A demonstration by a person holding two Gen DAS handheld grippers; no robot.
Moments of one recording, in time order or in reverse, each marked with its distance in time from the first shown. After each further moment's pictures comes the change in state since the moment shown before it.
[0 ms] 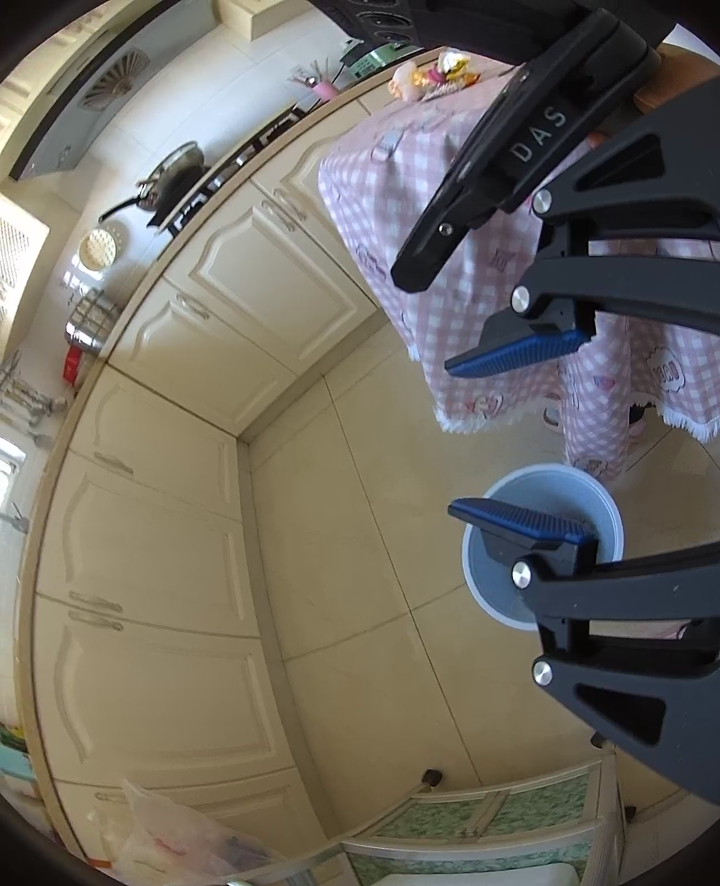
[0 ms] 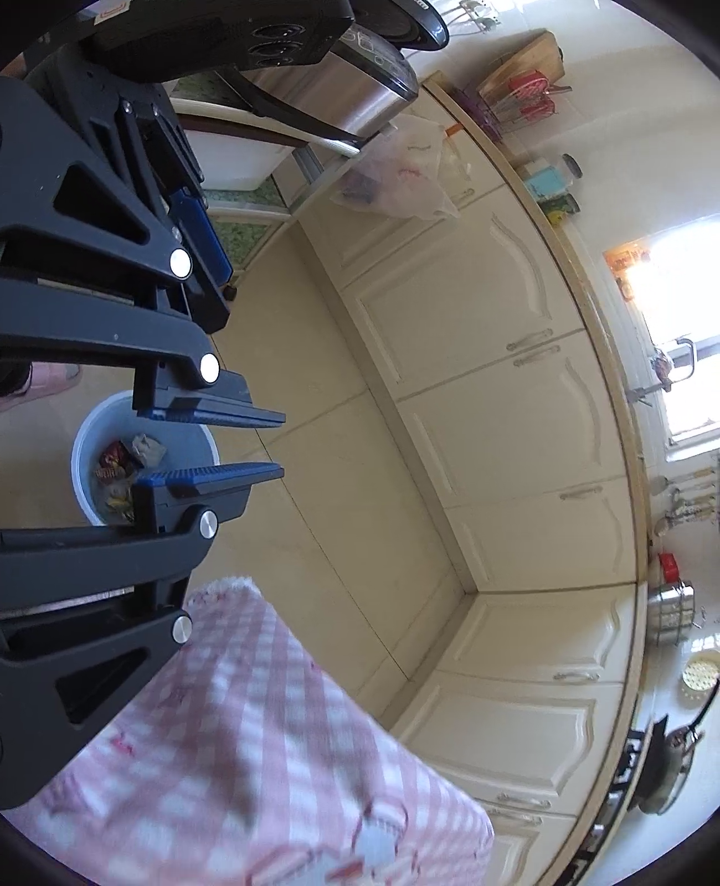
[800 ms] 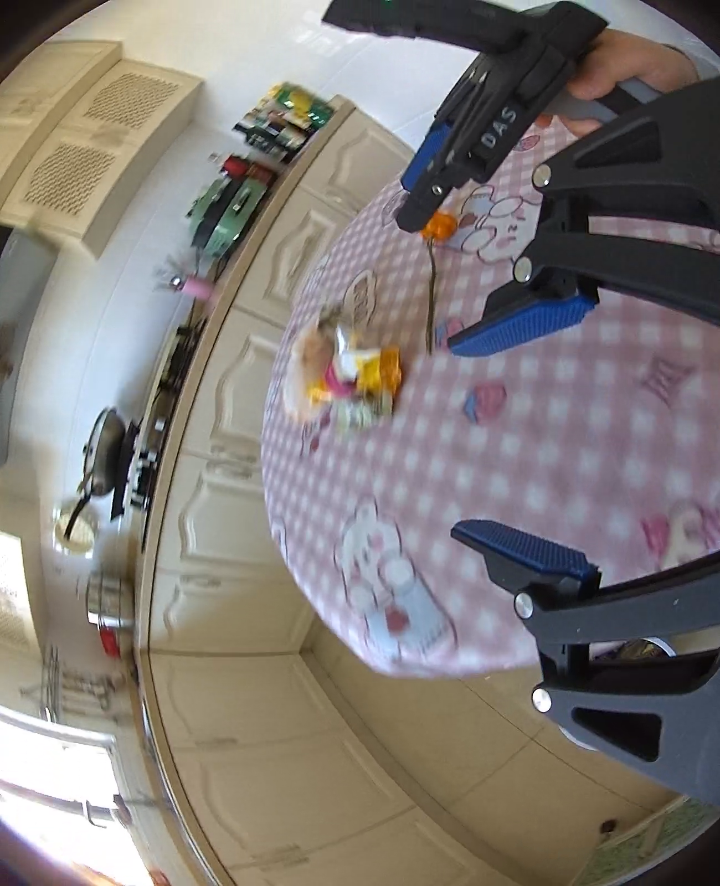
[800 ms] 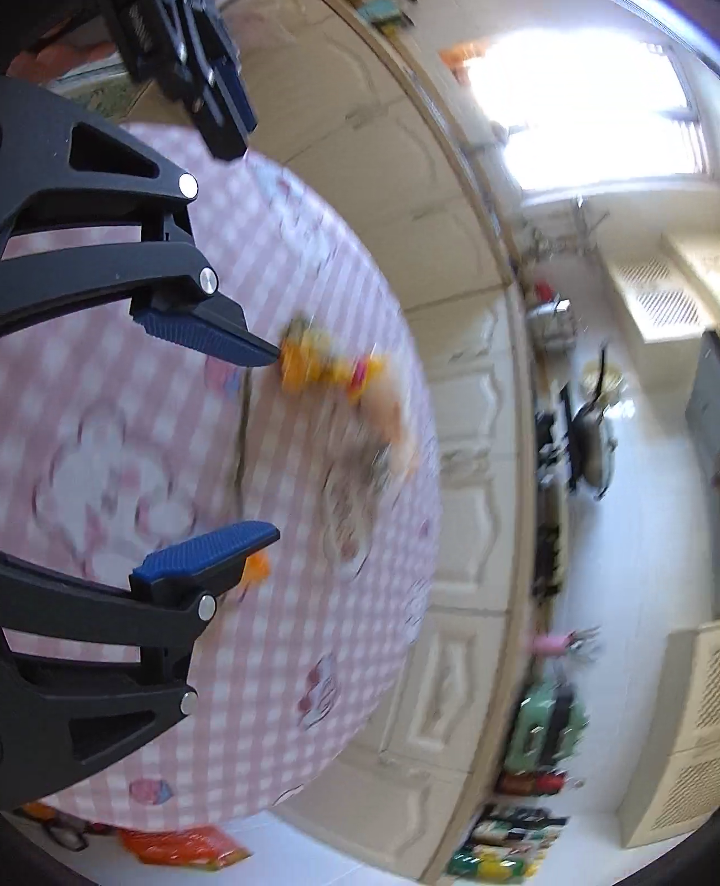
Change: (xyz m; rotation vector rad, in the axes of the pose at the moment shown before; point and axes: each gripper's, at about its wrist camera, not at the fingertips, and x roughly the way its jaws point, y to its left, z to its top) left arm -0.026 -0.333 -0.070 0.511 -0.004 -0.272; right arm -0.270 -0.264 -0.078 0.301 -0.250 -0.521
